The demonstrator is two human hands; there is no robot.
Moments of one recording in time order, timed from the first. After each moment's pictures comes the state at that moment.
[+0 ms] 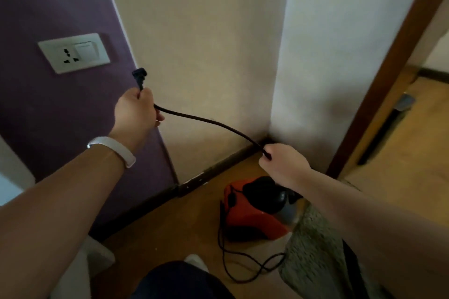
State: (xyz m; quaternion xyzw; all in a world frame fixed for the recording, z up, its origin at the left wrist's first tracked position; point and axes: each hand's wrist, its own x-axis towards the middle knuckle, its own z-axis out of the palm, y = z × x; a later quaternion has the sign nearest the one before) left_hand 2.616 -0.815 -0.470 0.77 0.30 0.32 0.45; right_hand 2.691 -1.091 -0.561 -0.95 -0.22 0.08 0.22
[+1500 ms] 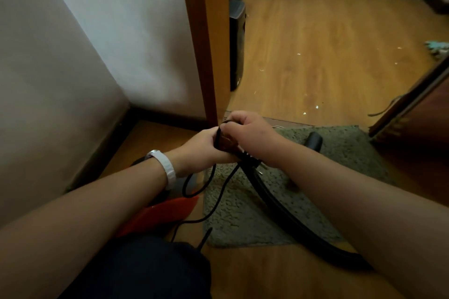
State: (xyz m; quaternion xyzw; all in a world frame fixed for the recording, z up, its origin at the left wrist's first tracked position) left_hand 2.762 -1.156 -0.712 0.77 -0.24 -0.30 0.51; right_hand 2.716 -1.300 -0.681 -0.83 0.08 0.05 0.55
